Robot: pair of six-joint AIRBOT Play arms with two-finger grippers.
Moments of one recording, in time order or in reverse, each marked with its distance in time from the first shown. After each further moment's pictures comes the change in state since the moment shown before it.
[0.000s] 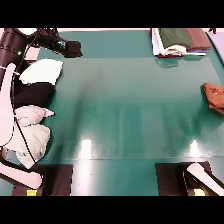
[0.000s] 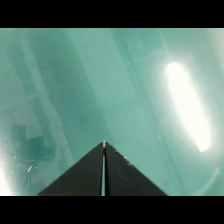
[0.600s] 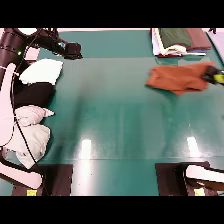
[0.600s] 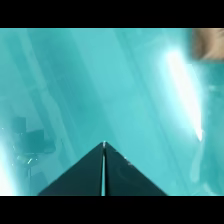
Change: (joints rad) left arm 0.000 0.000 0.000 0.001 -0.033 0.007; right arm 0.441 -0.333 0.382 0.043 0.124 -0.074
